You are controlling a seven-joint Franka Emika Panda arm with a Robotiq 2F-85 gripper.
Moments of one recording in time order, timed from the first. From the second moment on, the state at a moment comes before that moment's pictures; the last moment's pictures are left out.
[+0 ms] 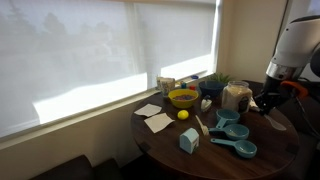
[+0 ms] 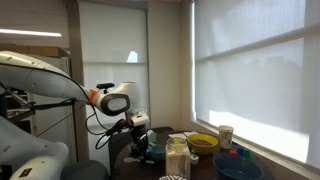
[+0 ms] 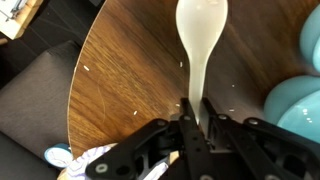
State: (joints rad) arm -0.09 -0.74 0.12 -2.76 -0.08 2.15 0.82
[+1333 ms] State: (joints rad) arm -0.14 -0.63 0.11 -2.74 -0.08 2.25 0.94
